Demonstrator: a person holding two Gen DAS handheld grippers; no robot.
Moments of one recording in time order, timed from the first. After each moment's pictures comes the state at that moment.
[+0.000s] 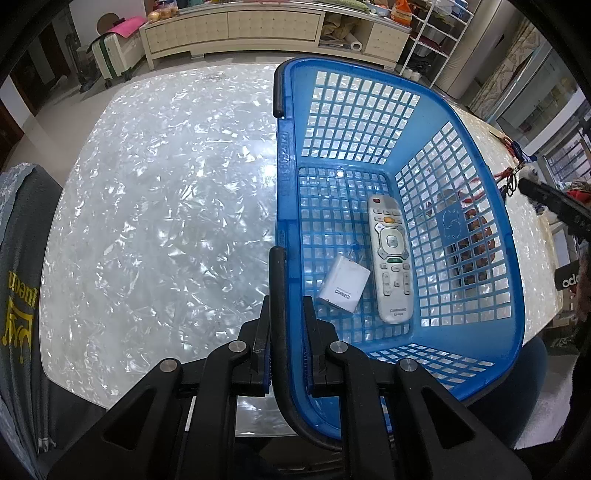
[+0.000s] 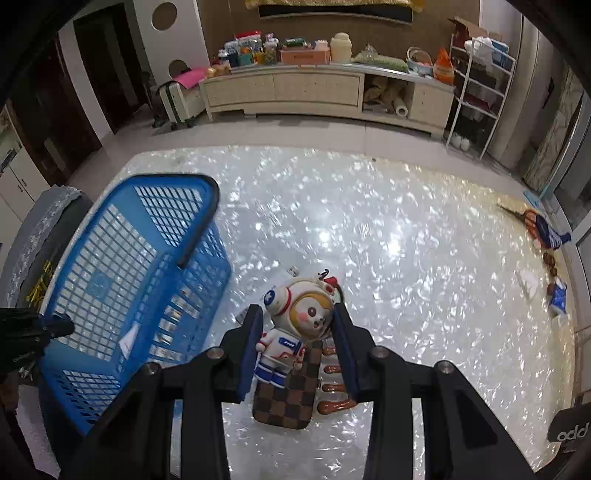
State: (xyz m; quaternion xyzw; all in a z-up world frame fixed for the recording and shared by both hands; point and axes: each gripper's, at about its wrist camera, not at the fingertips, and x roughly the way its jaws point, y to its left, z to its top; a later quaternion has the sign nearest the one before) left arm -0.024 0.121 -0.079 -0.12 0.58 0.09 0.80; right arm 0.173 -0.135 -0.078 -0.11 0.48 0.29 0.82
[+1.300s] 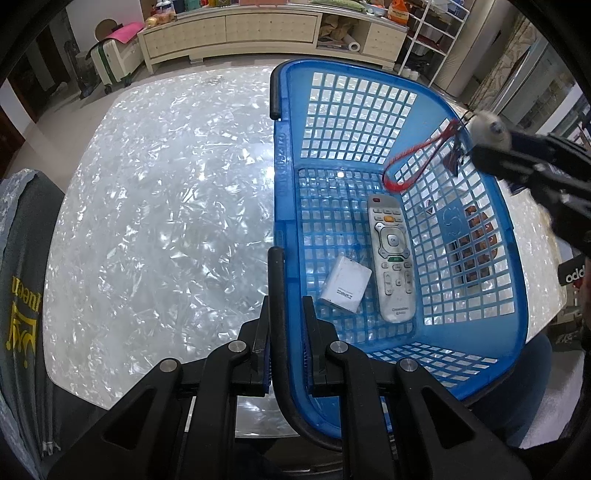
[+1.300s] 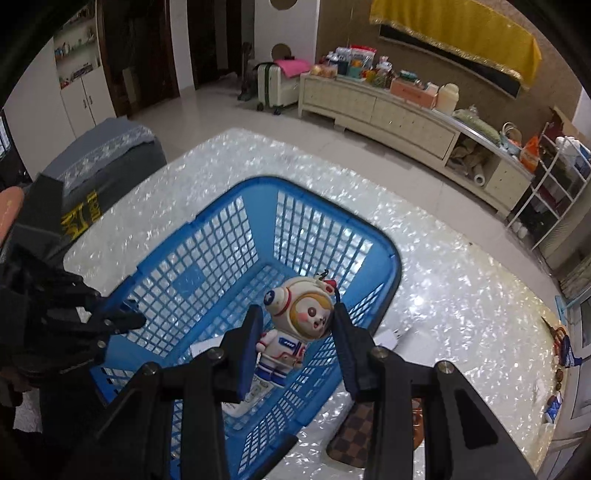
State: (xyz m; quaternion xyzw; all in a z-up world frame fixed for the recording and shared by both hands) left arm -0.026 0.118 -0.077 -0.11 0.57 0.09 0.81; right arm 0.109 -0.013 -0.053 -0.23 0.41 0.42 0.78
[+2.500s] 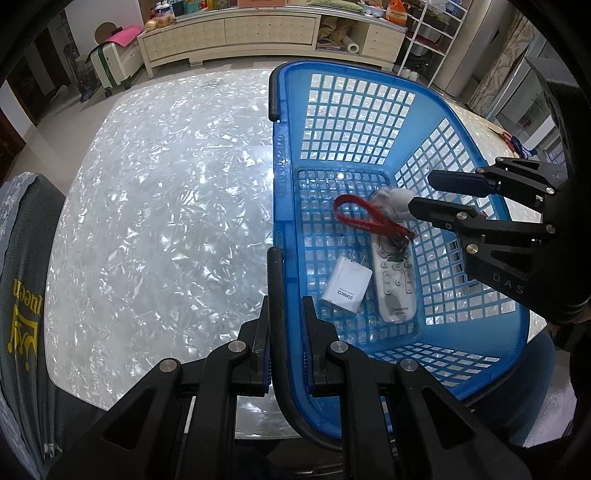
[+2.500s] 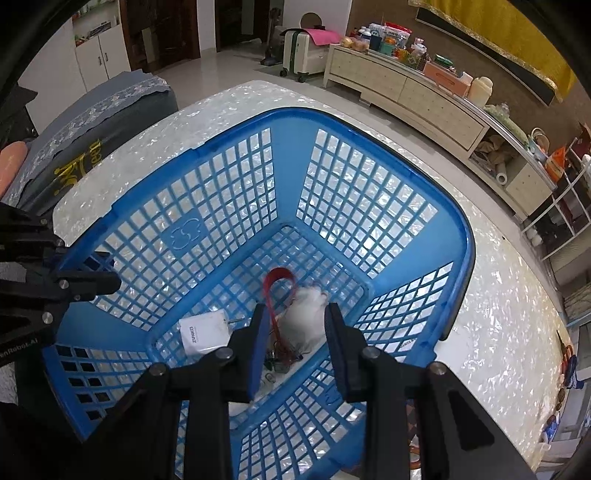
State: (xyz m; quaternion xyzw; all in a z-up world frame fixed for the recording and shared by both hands) left arm -0.028 0.117 -0.077 -0.10 0.57 0.09 0.81; right arm 0.099 0.013 -0.104 -0.30 0.43 0.43 0.74
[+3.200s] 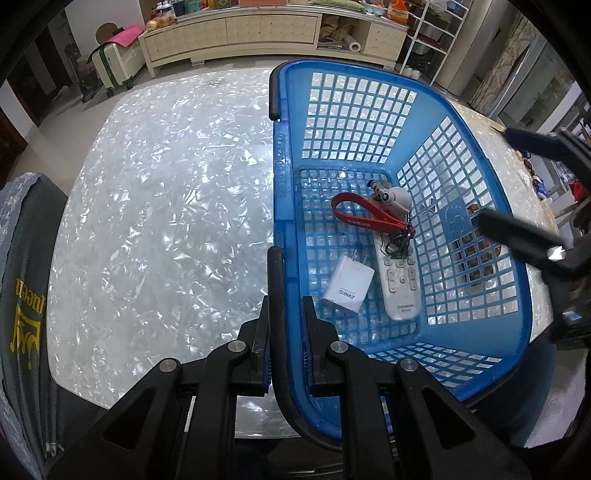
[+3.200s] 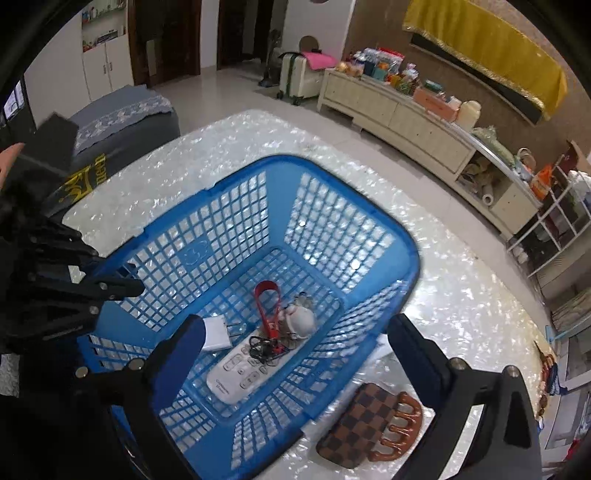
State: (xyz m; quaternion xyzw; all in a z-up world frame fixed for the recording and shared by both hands) left arm -0.027 0.114 -0.077 -0.10 0.57 0.09 0.81; right arm 0.090 -0.013 -0.053 -0.29 0.39 0.43 0.76
